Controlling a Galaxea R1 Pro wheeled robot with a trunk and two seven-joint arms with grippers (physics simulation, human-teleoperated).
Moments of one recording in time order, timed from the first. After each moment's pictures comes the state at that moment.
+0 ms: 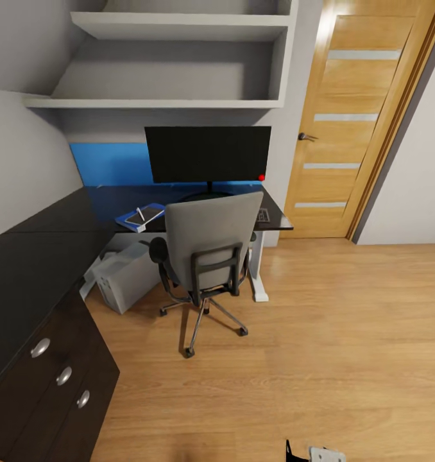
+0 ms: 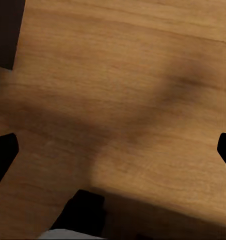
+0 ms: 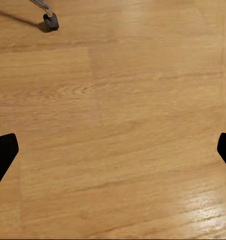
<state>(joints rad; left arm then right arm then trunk) -0.38 -0.09 -0.16 -0.02 0.34 -0.20 0.25 -0.38 0.05 0.15 0.02 -0.18 -0.72 -0.19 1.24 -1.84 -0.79</state>
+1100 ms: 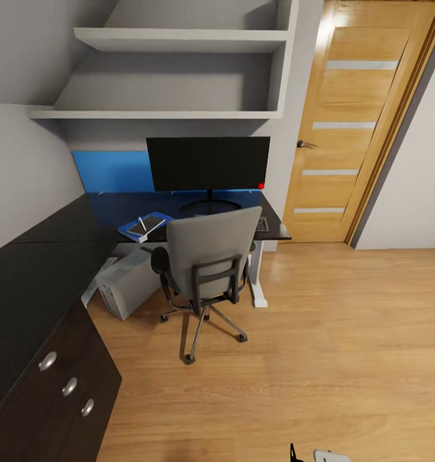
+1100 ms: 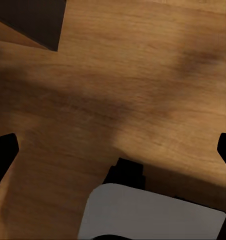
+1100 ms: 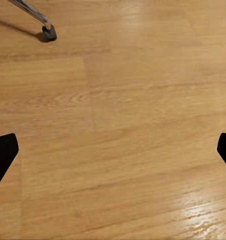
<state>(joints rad) -0.30 -0.03 -0.16 -0.02 0.34 -0.23 0.25 -0.37 0.03 0.16 0.02 -0.18 -0.72 -0.19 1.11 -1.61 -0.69</state>
